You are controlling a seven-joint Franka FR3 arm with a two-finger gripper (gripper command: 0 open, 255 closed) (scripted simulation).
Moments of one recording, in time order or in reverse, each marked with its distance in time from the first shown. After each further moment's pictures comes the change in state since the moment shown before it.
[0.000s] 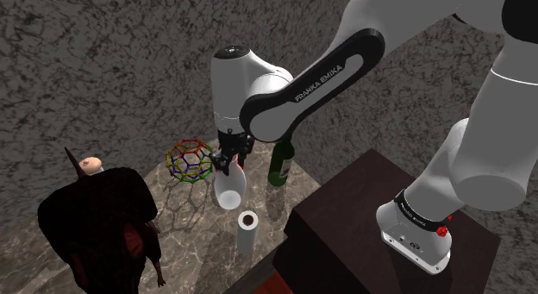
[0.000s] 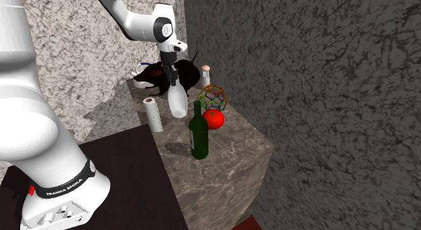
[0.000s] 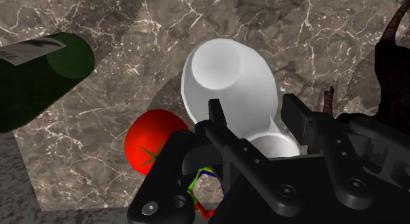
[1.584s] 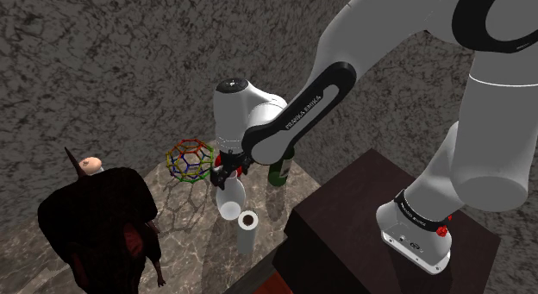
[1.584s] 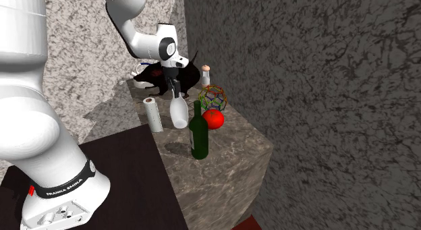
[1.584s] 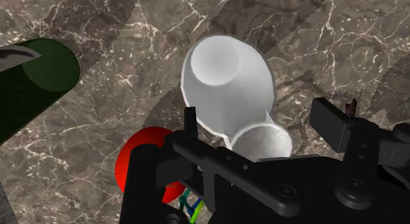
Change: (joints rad) arm 0.030 0.144 -0.042 -0.012 -0.077 0.150 0.047
